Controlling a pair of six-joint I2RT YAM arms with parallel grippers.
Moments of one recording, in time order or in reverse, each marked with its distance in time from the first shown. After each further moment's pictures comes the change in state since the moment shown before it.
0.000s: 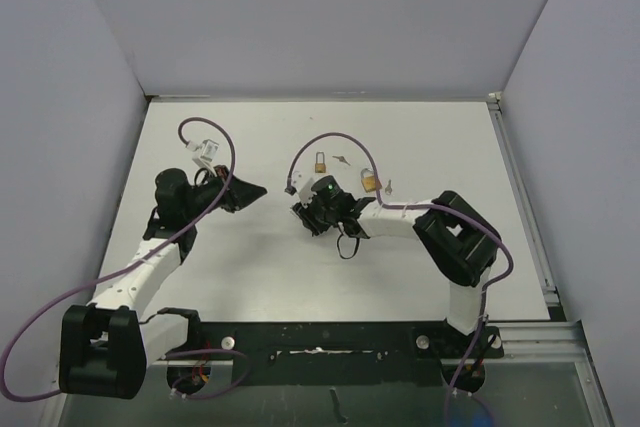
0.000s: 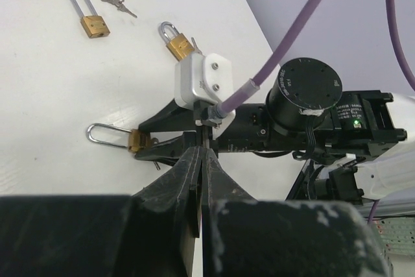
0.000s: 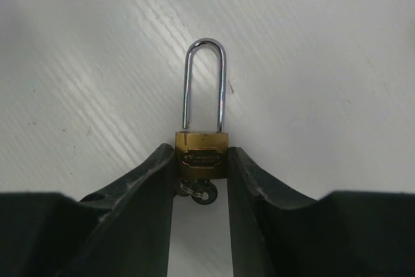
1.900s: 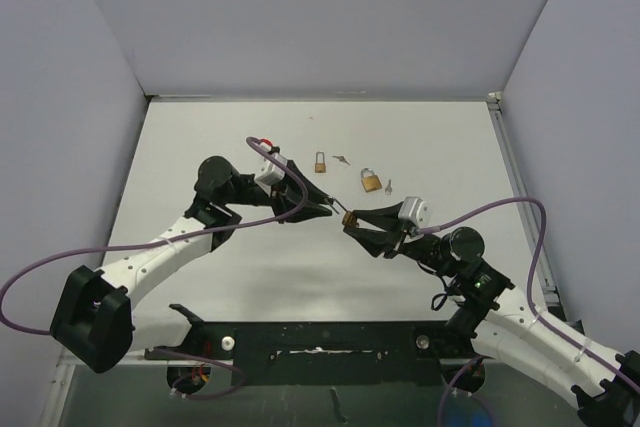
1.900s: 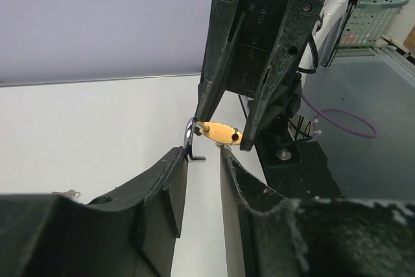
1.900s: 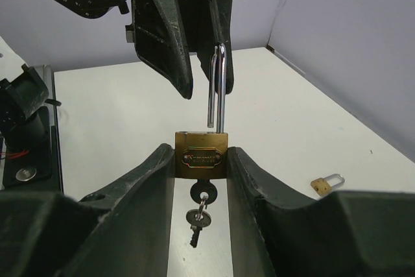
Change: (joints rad) left arm -0.470 0.151 0.270 0.377 0.340 0.367; right arm -0.025 -1.295 -0.622 0.246 -0.275 0.093
